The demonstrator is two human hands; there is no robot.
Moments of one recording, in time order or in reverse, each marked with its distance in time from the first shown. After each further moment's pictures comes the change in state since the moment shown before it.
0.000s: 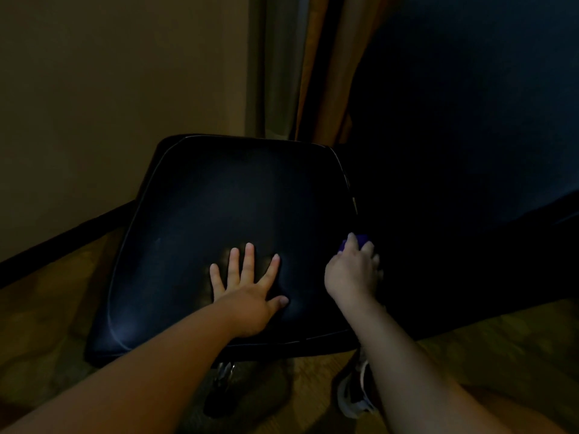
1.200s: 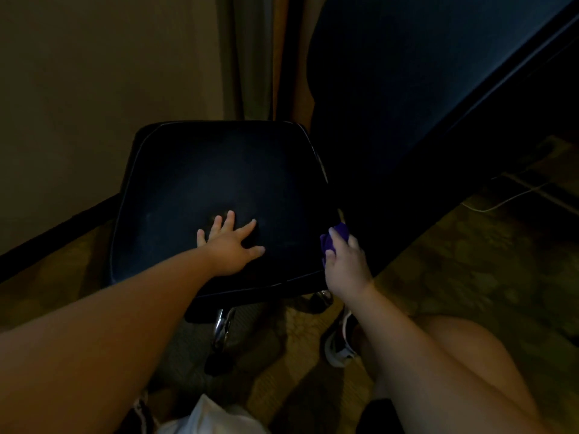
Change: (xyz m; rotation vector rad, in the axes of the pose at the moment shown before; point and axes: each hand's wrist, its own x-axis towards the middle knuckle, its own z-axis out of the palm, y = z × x) left_hand -0.025 0.010 -0.030 -0.113 0.024 -0.033; right_hand -0.075 0.079 -0.049 0.209 -0.187 -0.199
